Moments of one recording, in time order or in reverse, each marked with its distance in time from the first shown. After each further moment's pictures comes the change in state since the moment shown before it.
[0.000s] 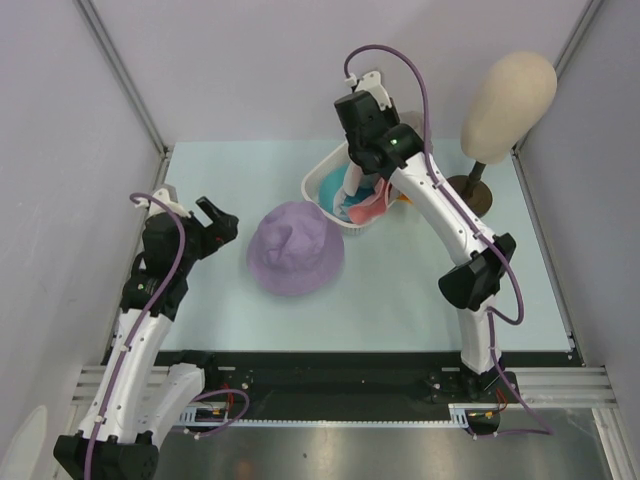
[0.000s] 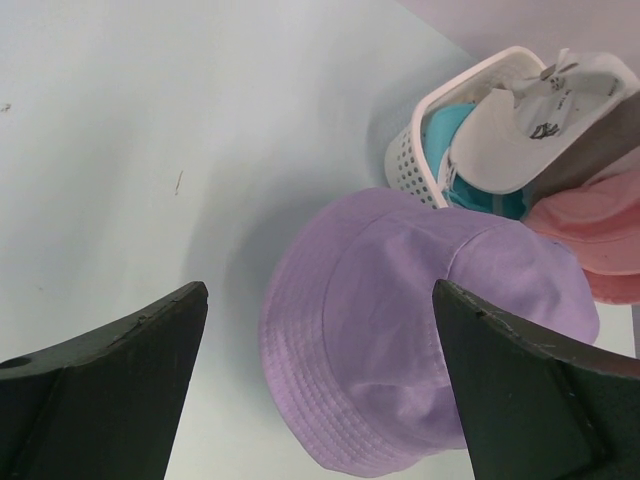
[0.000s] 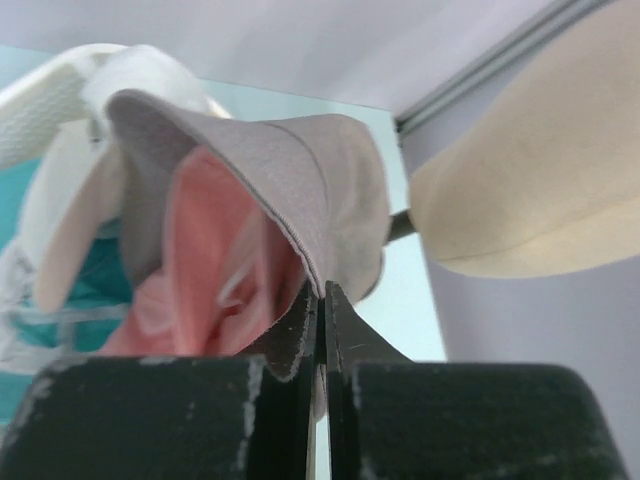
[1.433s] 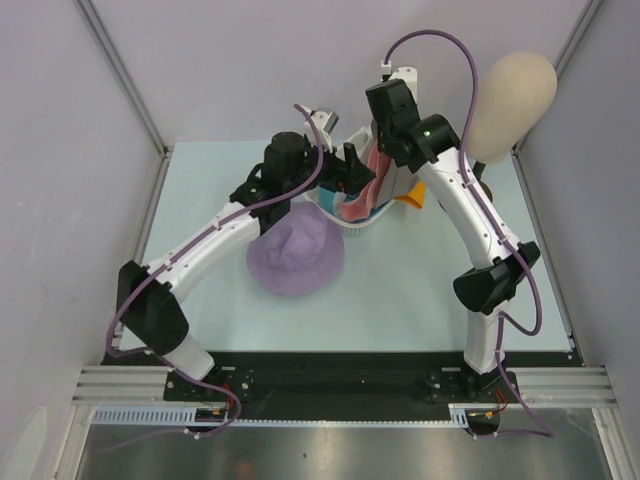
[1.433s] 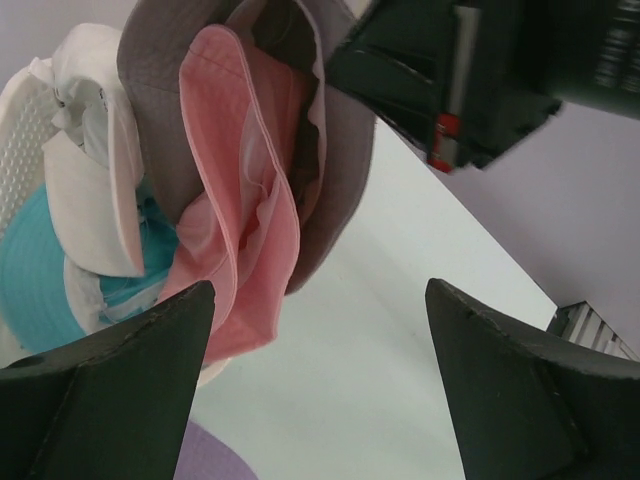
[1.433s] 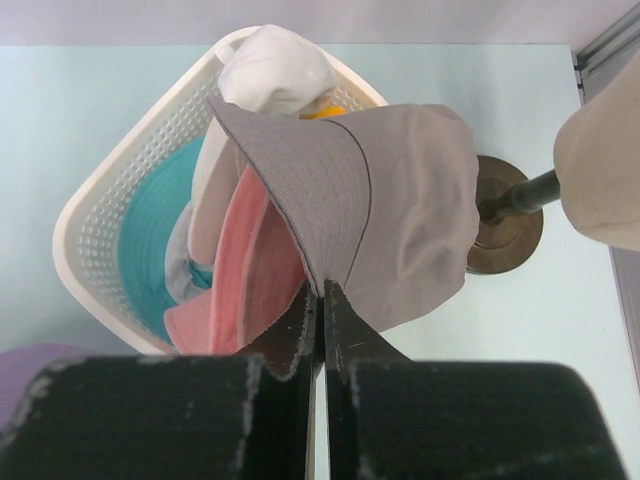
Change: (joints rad) left arm -0.522 0.795 0.605 0.426 0.302 0.247; right arm -0.082 -0.074 0.013 -0.111 -0.386 0.320
